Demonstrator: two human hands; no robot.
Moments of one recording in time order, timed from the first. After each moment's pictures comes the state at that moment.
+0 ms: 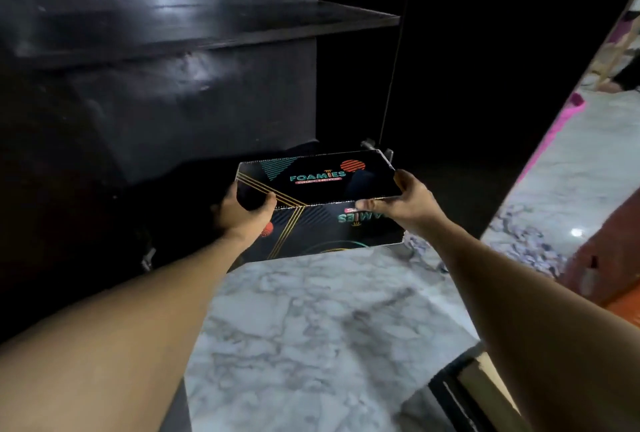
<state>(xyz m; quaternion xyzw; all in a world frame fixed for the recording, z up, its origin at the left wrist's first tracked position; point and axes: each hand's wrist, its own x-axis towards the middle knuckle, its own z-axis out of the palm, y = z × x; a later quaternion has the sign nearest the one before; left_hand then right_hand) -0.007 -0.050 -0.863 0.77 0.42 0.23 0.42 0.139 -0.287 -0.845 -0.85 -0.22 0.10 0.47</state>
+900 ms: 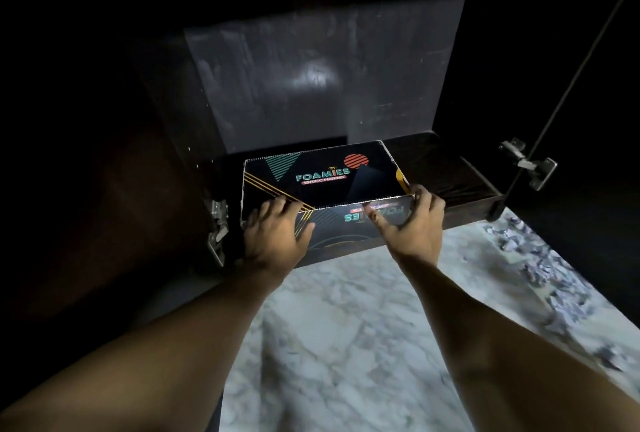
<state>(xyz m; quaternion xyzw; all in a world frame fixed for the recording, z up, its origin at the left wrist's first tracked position) -0.028 0.030 -0.959 0.90 0.37 0.24 -0.04 0.149 -0.103 -0.981 -0.84 -0.26 -0.03 0.48</state>
